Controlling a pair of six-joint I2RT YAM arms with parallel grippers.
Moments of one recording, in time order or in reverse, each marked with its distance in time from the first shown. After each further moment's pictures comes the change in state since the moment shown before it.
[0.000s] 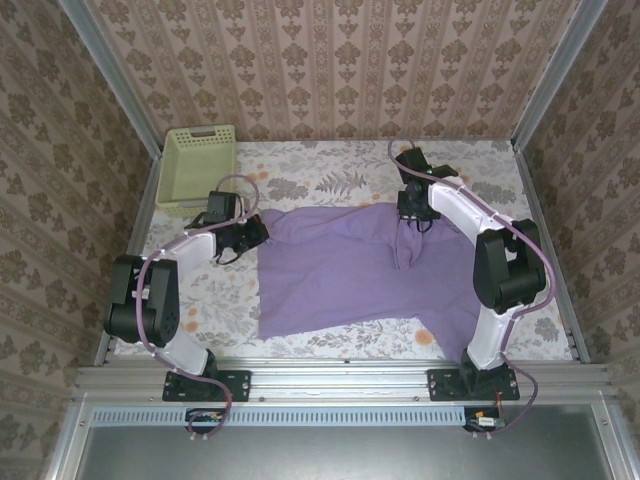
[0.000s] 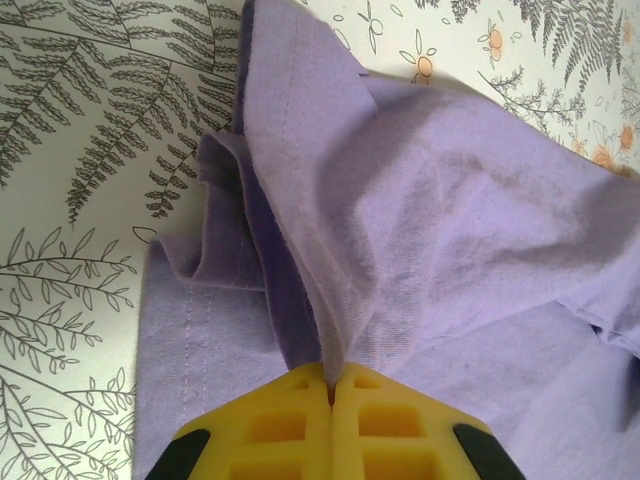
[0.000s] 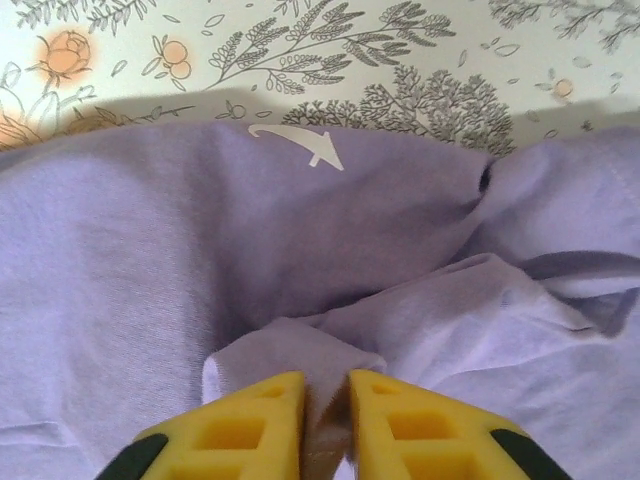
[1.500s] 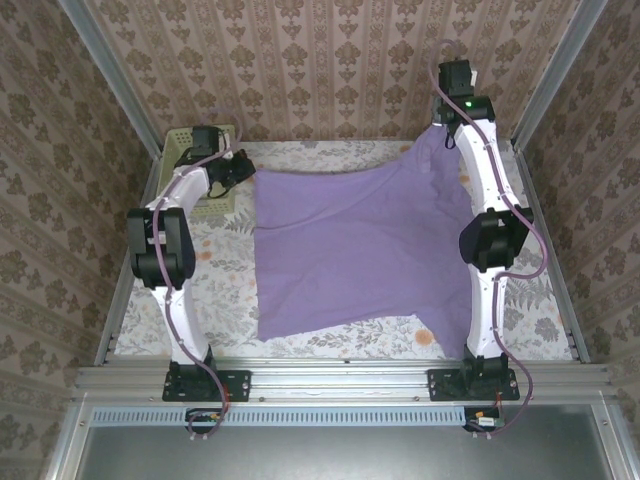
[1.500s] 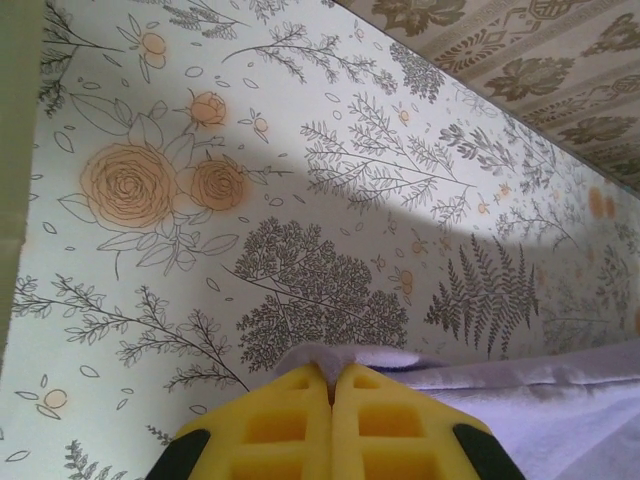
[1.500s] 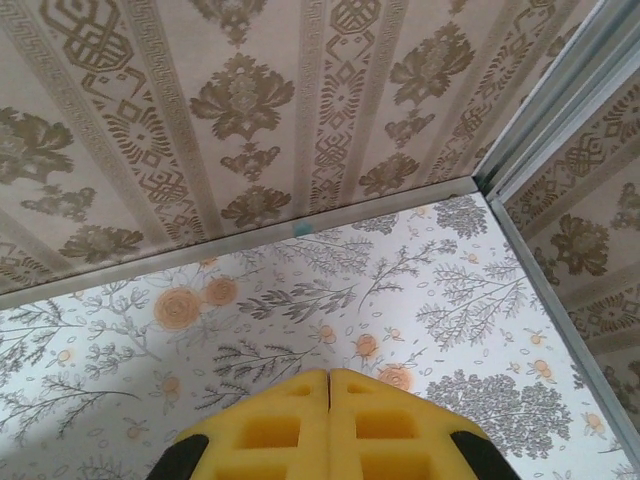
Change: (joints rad) left arm 0.138 0.463 0.796 -0.232 0.046 0.107; right arm -0.204 0.425 1.048 -0.104 0.174 -0.193
